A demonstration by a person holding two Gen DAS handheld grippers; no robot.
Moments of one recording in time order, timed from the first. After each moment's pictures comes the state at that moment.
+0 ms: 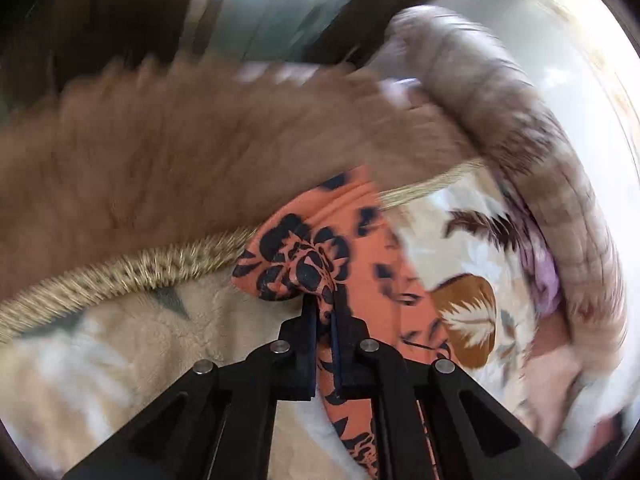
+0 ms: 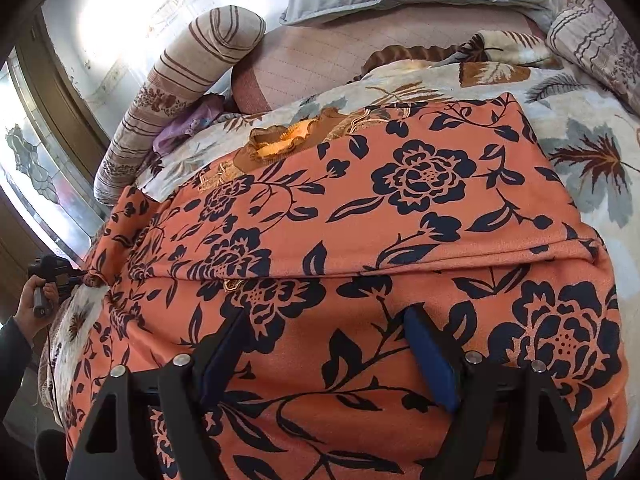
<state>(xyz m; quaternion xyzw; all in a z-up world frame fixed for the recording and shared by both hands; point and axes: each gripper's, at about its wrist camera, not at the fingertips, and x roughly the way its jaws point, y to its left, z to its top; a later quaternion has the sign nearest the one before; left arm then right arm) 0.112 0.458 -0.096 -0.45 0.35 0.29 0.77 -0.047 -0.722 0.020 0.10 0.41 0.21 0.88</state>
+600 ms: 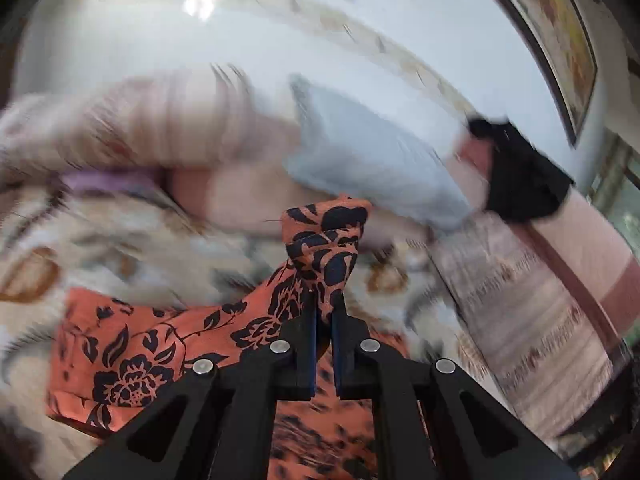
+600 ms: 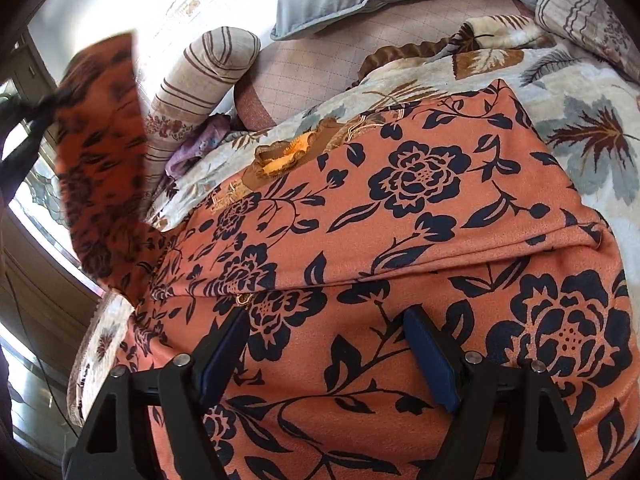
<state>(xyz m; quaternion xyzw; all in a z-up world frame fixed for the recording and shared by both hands) 0.198 -0.001 0.059 -0.17 0.34 -0.16 0.91 -0.037 -0.699 0.006 0.17 0.40 0.23 0.87</state>
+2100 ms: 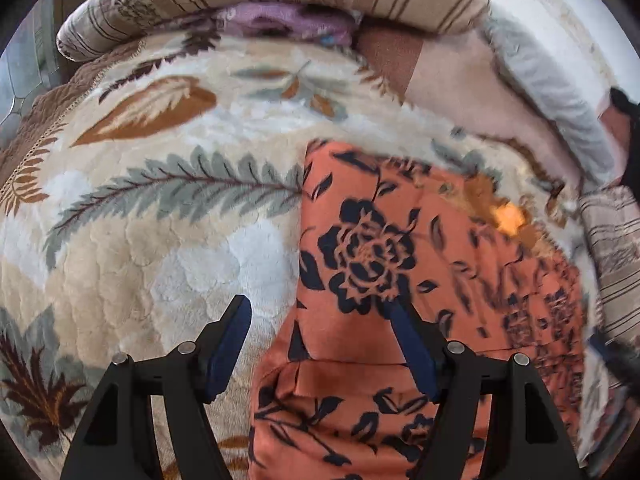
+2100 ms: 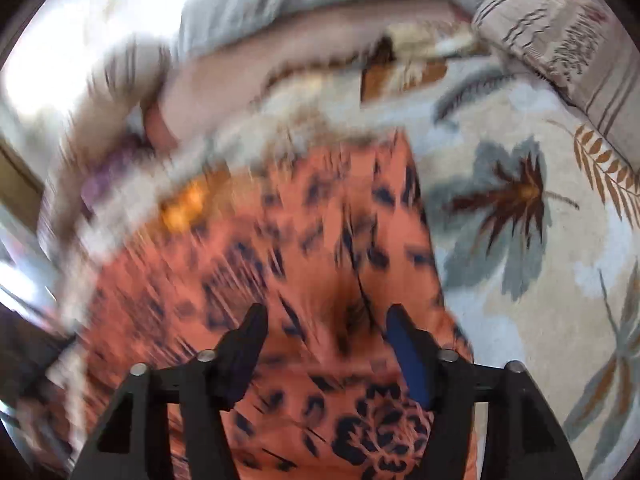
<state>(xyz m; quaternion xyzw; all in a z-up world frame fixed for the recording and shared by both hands) 0.189 0.143 -0.118 -0.16 0.48 0.05 0.86 0.037 -0.687 0.083 0.15 0.46 0.09 0.87</state>
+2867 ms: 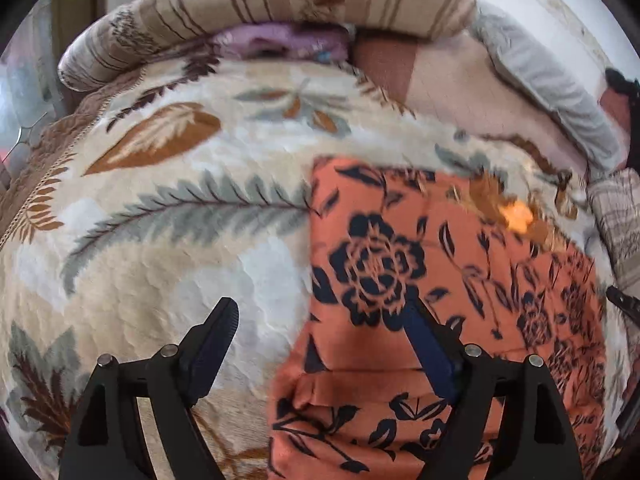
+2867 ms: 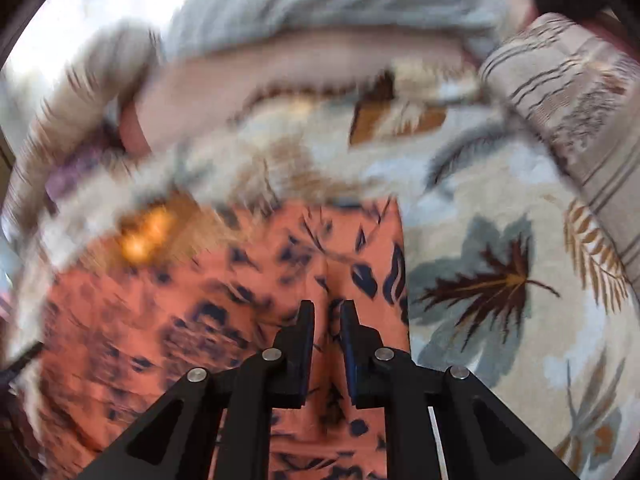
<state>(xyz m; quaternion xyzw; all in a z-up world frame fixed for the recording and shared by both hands) 0.178 0.146 -0.104 -0.13 0.44 0.06 0.89 0.047 -0.820 0.048 0.05 0.44 0.06 0.90</state>
